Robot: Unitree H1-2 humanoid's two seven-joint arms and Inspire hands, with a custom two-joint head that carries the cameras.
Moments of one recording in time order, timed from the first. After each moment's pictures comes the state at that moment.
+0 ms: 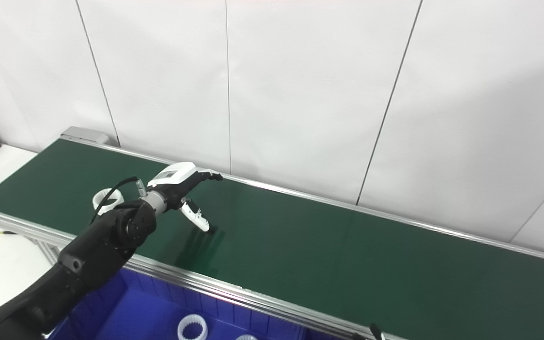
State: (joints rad) left arm -0.43 0.53 -0.22 0.30 0.65 0.17 -0.19; right arm 0.09 -0.03 0.17 0.31 -0.07 -0.40 0.05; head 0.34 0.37
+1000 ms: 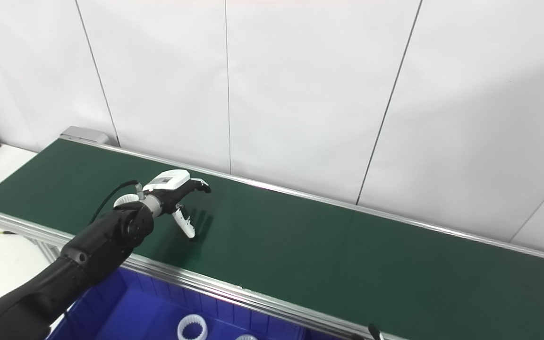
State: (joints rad) left arm -0.47 0.54 -0.25 0.50 0.67 0.12 -0.14; right arm 0.09 -0.03 0.17 0.31 -0.07 -0.40 0.06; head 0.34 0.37
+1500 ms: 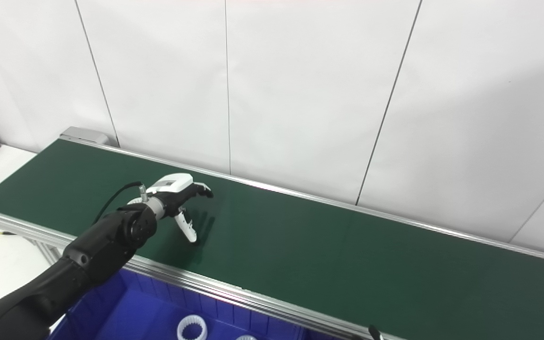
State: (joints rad) left arm -0.47 0.54 -0.28 0.44 0.67 0.18 -0.21; right arm 0.09 -0.03 0.17 0.31 -0.07 -0.40 0.06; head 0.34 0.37
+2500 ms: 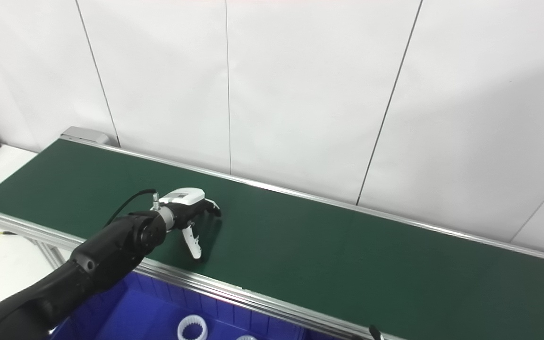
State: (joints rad) left arm -0.46 0.54 -0.37 0.39 0.69 0.23 -0.31; right arm 0.10 -0.03 0.17 0.30 -0.07 -0.40 0.06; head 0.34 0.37
